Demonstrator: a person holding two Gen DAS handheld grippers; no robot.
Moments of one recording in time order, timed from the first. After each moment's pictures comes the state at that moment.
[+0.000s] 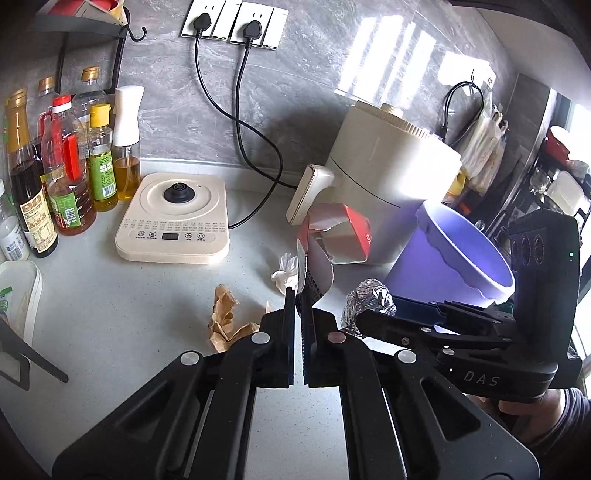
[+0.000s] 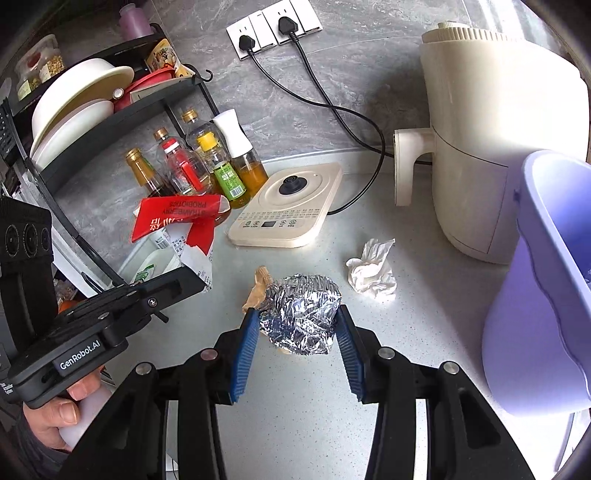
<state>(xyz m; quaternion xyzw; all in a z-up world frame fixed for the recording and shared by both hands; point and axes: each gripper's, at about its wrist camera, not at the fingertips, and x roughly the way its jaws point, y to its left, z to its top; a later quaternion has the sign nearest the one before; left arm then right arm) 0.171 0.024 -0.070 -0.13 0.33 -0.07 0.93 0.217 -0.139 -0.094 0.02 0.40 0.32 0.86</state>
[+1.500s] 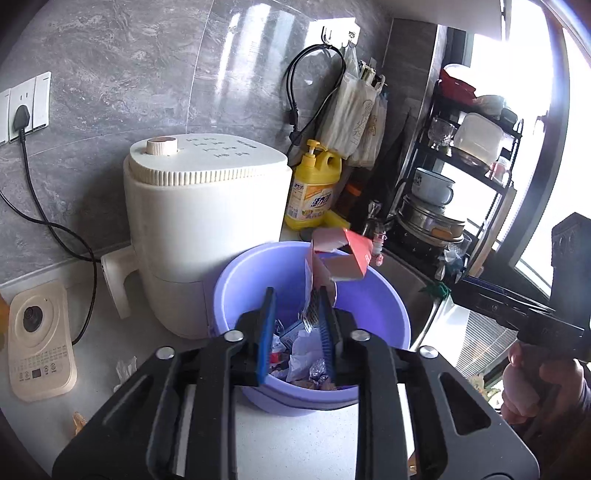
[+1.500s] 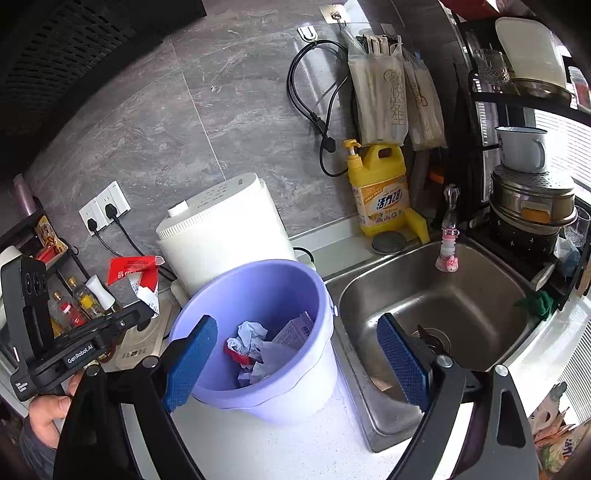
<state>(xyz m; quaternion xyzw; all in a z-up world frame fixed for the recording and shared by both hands) 0.257 -0.158 0.005 -0.03 0.29 -0.27 0.92 0.172 -0.394 0.002 0.14 0.27 0.04 0.95</state>
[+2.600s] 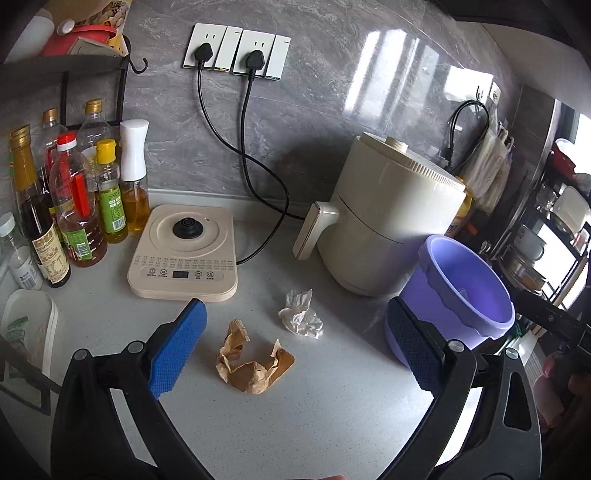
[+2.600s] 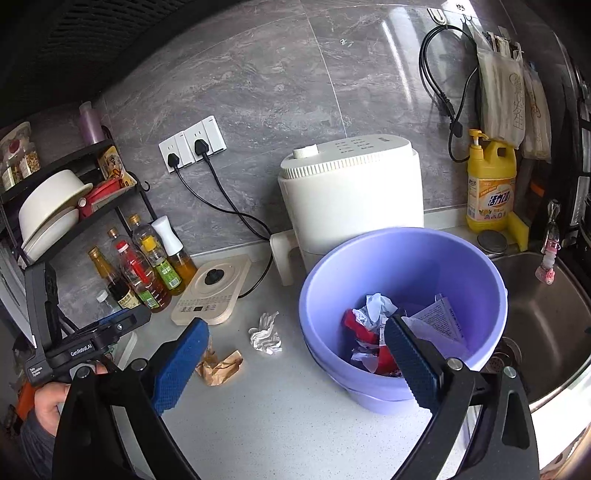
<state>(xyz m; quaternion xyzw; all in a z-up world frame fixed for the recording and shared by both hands) 0.183 0.037 -0.036 -0.13 0.30 -0.04 0.94 0.184 -0.250 -0.010 0.07 0.29 0.20 0.93</state>
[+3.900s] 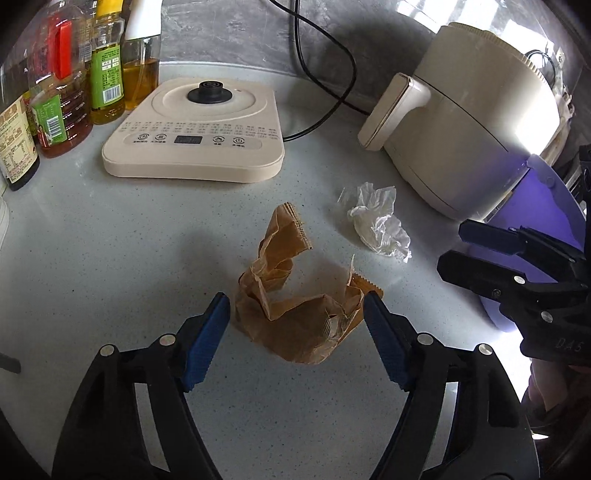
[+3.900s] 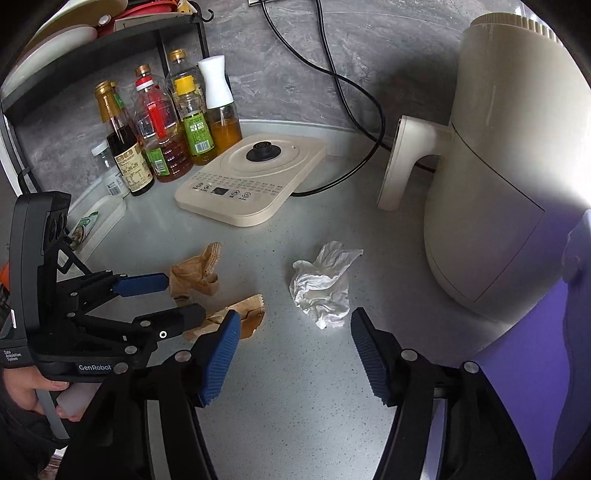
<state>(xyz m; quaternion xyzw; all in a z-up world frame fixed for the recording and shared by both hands) 0.242 0.046 -0.186 -0.15 0.44 -0.02 0.88 0.288 -0.106 -0.140 -0.13 0.42 0.31 0.84</state>
